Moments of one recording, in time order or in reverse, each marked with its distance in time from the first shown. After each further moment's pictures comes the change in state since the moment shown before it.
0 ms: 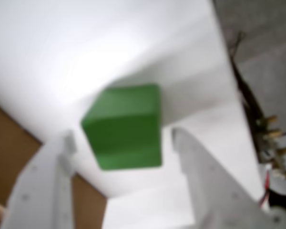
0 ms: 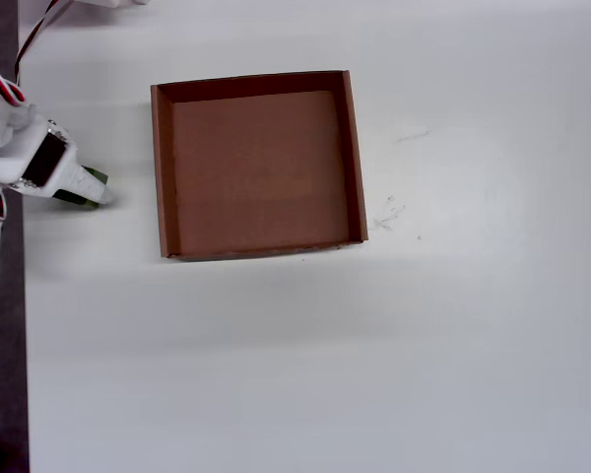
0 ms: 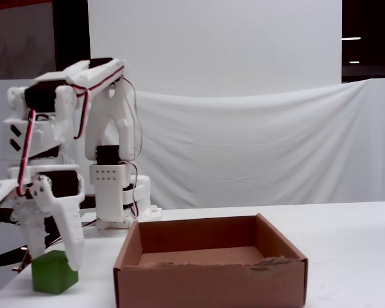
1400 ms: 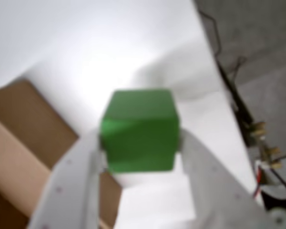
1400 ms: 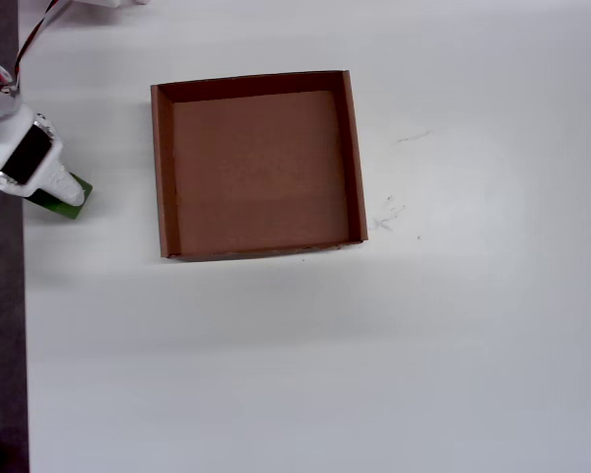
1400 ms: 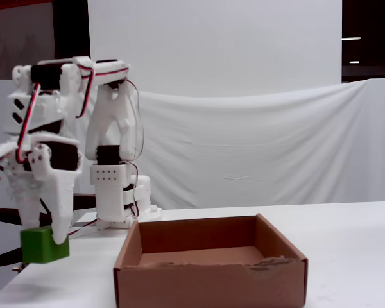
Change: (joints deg) arm -1.5 9.7 -5.0 6.6 0.7
